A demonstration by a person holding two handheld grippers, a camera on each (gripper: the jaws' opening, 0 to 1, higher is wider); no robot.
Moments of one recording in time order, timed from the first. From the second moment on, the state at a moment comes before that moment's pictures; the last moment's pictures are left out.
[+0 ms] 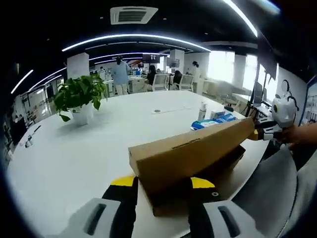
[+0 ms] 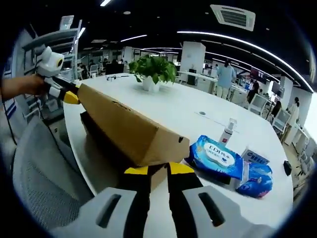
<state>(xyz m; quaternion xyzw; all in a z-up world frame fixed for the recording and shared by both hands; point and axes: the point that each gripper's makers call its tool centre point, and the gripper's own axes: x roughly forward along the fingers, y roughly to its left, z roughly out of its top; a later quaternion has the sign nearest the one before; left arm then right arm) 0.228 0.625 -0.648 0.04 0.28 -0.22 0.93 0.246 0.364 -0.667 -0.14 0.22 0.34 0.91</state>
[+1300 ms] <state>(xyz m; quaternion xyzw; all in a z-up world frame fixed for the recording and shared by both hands) 0.222 0.624 -0.708 0.05 0.34 -0.24 0.91 0.220 0.384 -0.719 -0.12 0.30 0.38 0.87</state>
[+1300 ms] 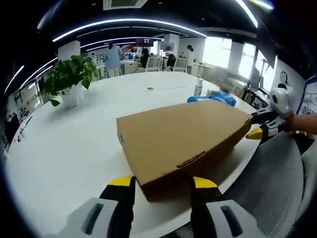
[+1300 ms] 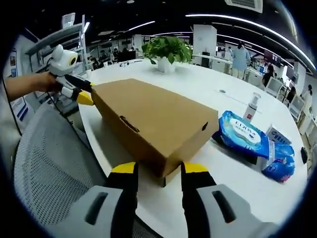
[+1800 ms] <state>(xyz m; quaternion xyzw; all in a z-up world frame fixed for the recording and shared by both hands) 0.223 0.627 -0.720 0.04 0.35 -0.24 0.90 0.227 0.380 -0.730 -0.12 0.32 0.37 0.86</state>
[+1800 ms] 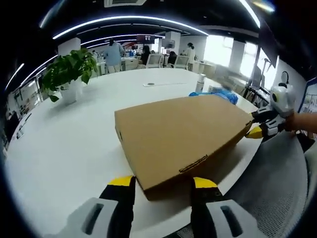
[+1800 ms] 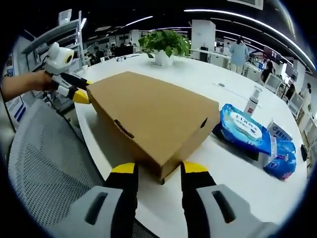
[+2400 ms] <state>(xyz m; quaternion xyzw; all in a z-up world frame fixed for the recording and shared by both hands) 0.218 0.625 -0.713 0.08 0.35 -0.24 0.90 0.228 0.383 -0.709 -0.14 0.30 0.38 0.86</state>
